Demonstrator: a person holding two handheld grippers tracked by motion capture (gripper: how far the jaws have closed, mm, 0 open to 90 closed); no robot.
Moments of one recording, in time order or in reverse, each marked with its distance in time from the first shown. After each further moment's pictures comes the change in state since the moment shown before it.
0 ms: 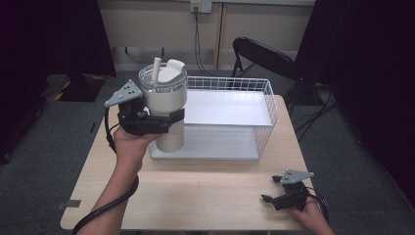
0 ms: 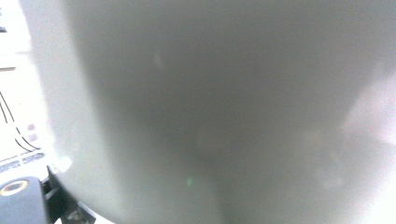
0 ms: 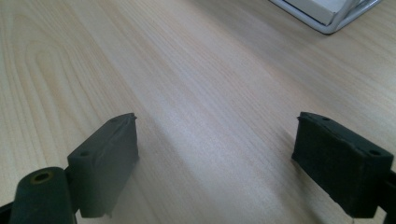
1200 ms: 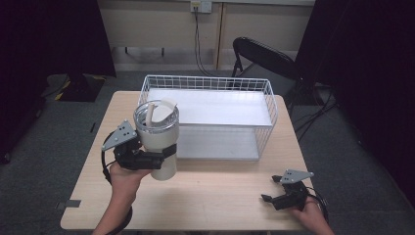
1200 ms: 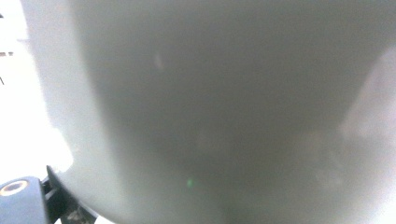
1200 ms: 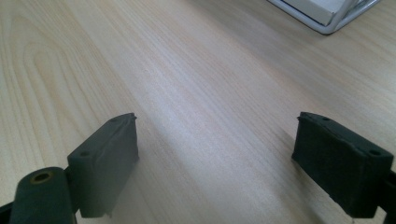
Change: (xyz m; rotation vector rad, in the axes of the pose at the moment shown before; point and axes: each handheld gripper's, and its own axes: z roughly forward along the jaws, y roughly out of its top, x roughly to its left) left arm -0.011 -0.080 -0.029 0.011 0.000 0.008; right arm 0.000 0.000 0.000 0.003 -0.003 0.005
